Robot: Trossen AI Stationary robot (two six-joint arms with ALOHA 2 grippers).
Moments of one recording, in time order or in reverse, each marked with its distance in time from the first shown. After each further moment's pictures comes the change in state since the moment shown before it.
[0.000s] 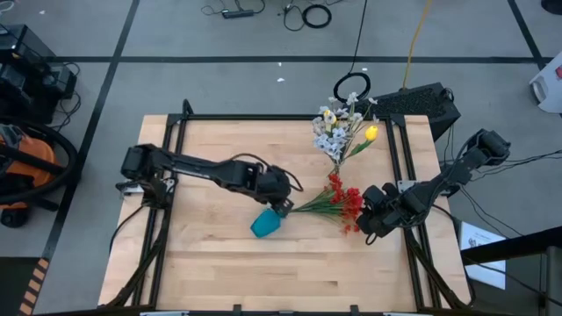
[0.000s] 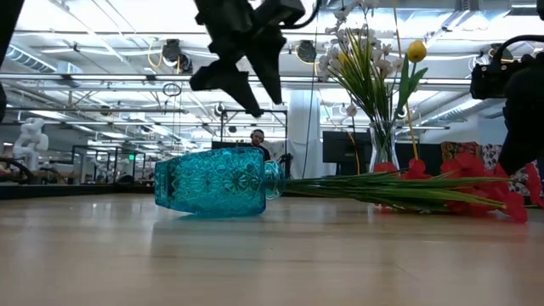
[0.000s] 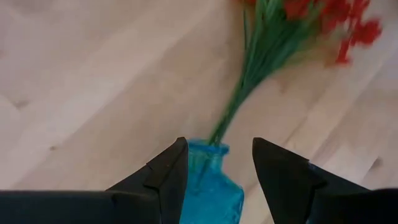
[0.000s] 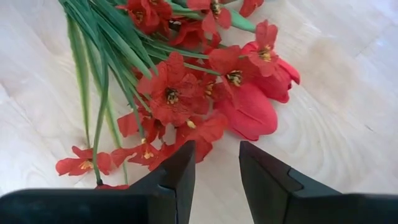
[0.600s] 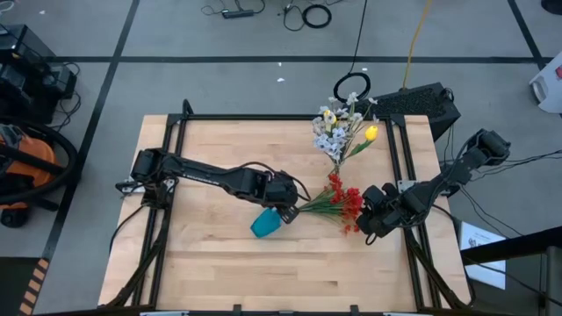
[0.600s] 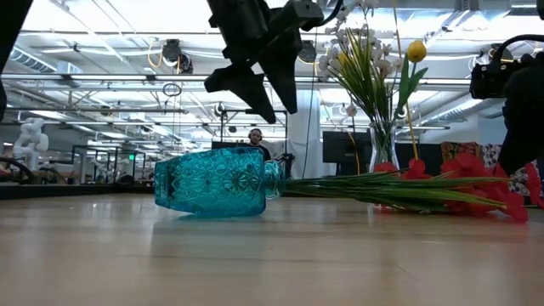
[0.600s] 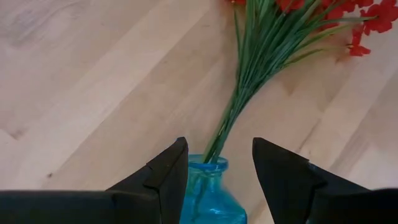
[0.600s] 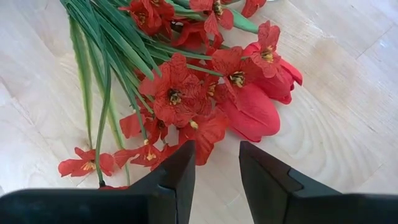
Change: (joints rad) left arm -0.044 0.107 0.095 -0.019 -0.101 0.077; right arm 0.000 0.000 0.000 0.005 0.002 0.000
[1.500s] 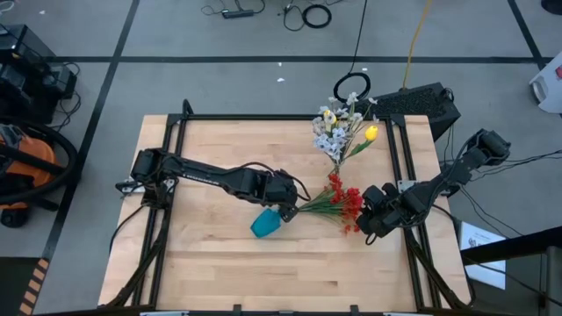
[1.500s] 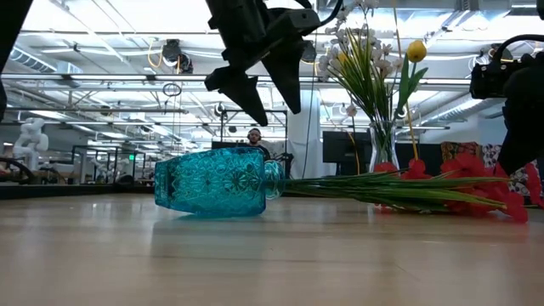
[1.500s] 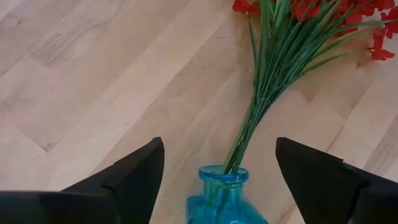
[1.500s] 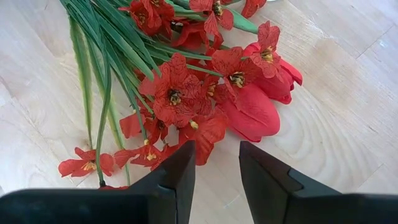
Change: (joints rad) left arm -0.001 0.000 -0.001 -0.013 -0.073 0.045; right arm 0.000 0.000 0.000 0.000 0.000 0.000
